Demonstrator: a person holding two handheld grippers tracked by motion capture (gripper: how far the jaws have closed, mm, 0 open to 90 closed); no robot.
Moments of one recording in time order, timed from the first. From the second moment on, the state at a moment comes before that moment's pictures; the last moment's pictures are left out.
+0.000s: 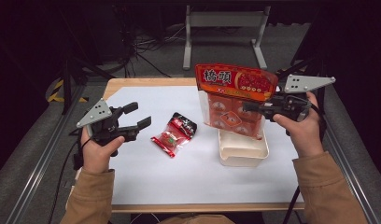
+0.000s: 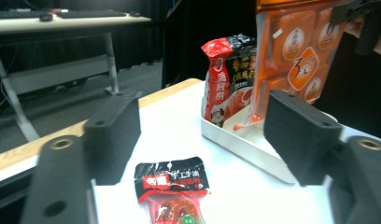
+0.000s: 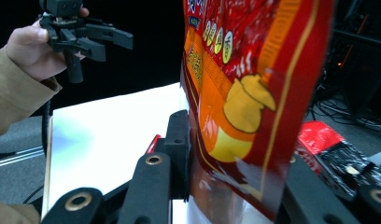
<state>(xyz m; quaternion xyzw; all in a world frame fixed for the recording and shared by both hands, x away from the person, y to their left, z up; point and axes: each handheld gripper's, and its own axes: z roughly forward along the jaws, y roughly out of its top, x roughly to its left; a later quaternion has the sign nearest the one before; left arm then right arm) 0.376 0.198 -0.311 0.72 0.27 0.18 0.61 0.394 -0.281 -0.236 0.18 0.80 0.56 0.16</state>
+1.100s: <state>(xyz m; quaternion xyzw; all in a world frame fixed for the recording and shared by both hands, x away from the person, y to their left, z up) 0.387 0.197 -0.324 0.73 0.29 0.19 0.59 0.404 -0.321 -0.271 0.27 0.73 0.59 0.20</state>
